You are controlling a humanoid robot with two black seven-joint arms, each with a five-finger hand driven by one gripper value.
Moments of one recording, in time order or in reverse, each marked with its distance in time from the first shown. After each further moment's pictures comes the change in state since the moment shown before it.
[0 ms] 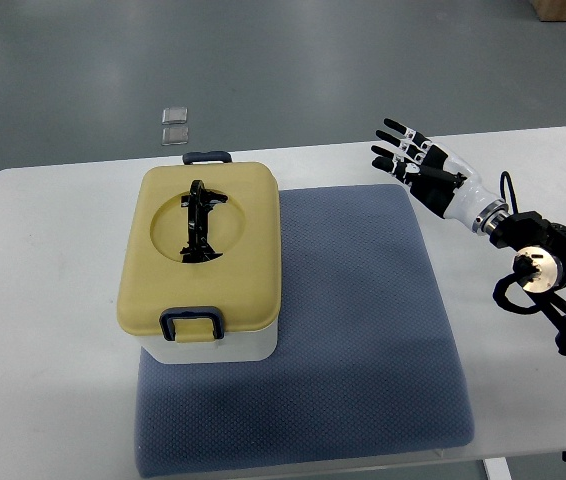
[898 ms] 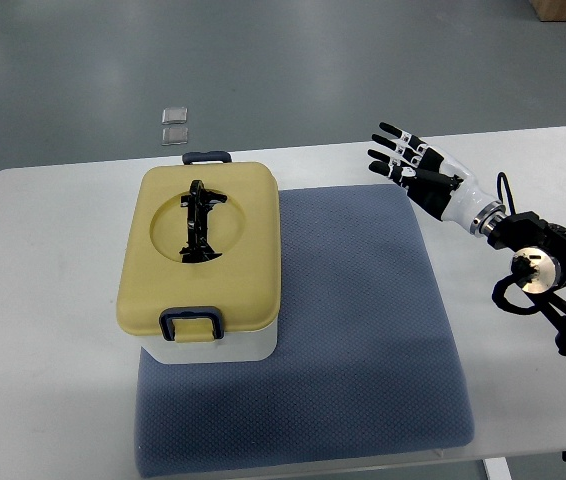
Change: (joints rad) left arm -0.003 0.000 0.000 -0.013 0.002 0.000 0.014; right arm 0.010 -0.003 -0.025 0.001 0.000 0.000 -0.002
